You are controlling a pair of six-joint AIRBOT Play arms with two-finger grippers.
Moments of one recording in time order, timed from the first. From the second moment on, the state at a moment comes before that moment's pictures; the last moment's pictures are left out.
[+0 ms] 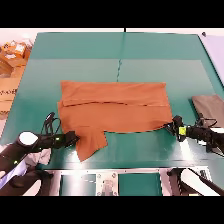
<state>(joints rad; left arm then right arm) -0.13 -0.80 0.23 0.70 -0.83 -1.43 -0.59 -1.08 0.32 -0.66 0.91 1.36</state>
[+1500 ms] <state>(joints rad) -0.12 -1.51 1.32 1.09 -0.84 -1.41 -0.31 -1.60 1.18 -0.77 0.89 1.48</state>
